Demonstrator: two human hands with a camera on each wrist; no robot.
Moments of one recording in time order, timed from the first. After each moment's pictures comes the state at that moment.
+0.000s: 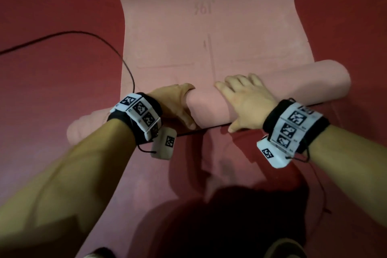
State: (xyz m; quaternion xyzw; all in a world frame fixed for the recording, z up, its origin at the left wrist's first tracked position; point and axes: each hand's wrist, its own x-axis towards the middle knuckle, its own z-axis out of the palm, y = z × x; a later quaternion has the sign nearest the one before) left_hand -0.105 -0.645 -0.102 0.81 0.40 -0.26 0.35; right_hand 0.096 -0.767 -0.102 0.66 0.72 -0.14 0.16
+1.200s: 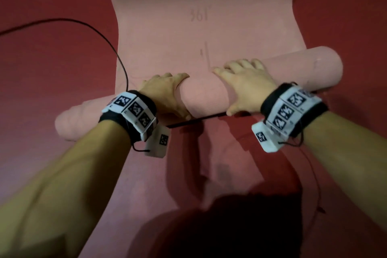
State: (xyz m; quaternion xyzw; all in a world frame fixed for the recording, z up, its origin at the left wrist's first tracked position) left_hand -0.090 -0.606 -0.103 0.85 0.43 -0.20 0.24; right_hand 0.126 -0.708 -0.102 0.69 0.70 -0.12 0.14
